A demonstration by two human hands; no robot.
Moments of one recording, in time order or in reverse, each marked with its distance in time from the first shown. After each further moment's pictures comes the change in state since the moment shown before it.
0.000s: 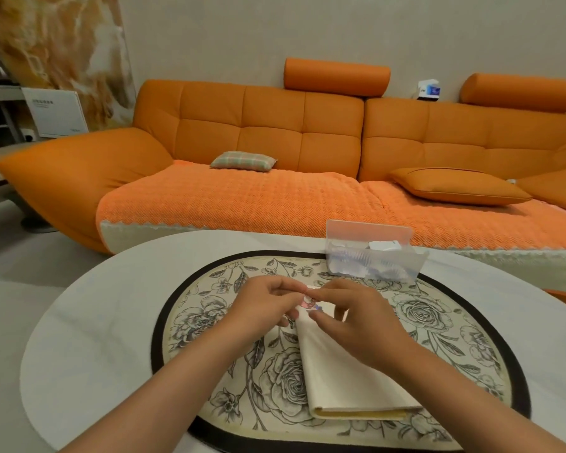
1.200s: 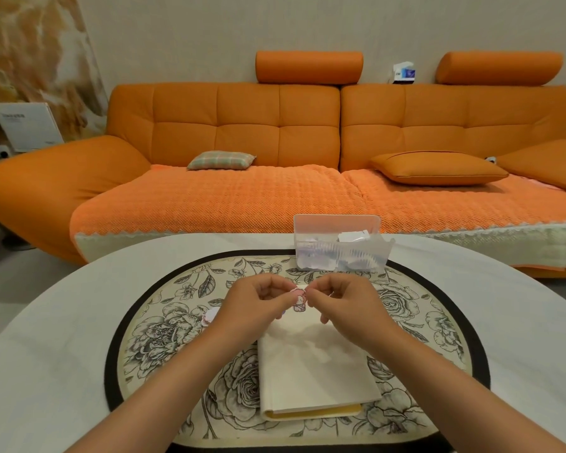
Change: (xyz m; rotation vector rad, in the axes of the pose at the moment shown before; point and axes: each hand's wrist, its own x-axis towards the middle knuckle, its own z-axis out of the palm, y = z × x) left_hand 0.007 0.011 0.050 0.041 0.012 0.126; right_hand -0.005 0.027 -0.032 0.579 0.016 0.429
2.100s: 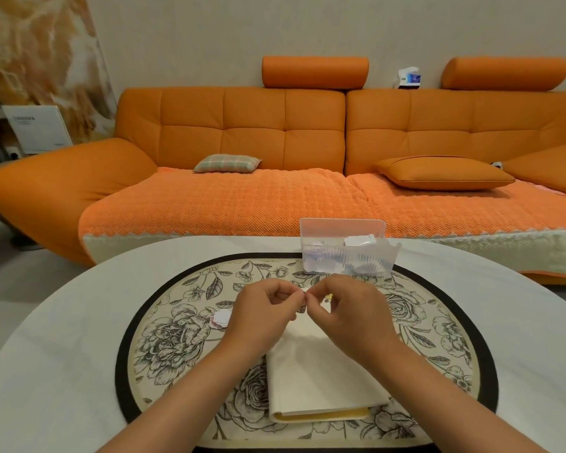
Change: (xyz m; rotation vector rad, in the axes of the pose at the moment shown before) left_hand -0.006 -0.001 0.009 0.079 0.135 0.012; right_hand -0.002 0.008 0.013 -0.581 0.308 -0.500
